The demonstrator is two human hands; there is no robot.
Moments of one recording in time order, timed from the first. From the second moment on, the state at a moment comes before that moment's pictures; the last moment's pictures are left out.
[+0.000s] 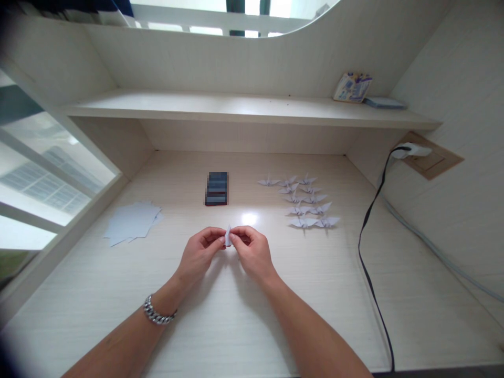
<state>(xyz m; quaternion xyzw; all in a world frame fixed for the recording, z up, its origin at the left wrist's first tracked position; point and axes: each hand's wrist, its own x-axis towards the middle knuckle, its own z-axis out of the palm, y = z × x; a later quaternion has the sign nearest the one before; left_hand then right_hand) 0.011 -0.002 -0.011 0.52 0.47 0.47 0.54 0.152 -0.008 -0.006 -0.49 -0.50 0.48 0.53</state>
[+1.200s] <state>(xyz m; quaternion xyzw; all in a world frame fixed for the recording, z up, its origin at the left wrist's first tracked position) 0.010 0.001 -0.018 0.54 0.47 0.44 0.54 0.155 -0.008 -0.001 -0.53 -0.54 0.45 0.48</state>
